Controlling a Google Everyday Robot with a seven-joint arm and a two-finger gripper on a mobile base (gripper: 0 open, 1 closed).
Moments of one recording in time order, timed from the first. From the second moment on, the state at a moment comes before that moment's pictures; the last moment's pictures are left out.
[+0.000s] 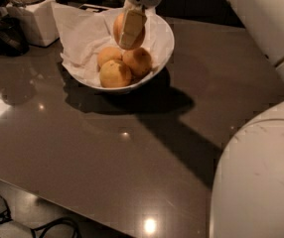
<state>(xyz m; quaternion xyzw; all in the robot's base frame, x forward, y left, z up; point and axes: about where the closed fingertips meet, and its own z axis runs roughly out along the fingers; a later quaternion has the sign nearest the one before) 0.665 0.030 0.982 -0.69 0.68 0.02 0.26</state>
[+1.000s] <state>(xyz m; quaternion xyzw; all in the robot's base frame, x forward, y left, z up) 0.628 0.049 0.993 -0.67 0.70 0.06 0.25</state>
